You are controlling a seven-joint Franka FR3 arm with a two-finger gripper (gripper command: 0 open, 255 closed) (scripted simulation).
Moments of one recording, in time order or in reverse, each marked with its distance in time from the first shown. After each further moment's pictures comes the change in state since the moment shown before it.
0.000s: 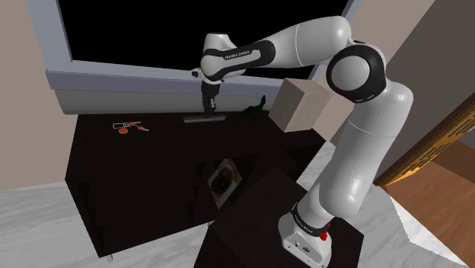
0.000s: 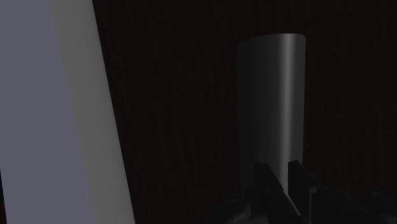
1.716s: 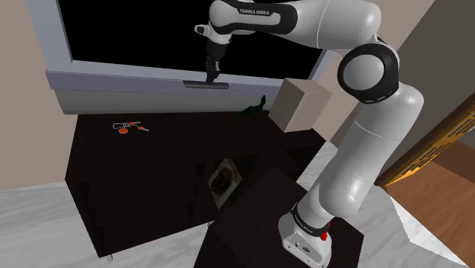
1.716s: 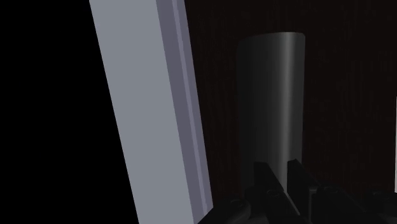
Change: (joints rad) arm -0.008 -0.070 -0.006 0.278 -0.005 -0.246 -0.001
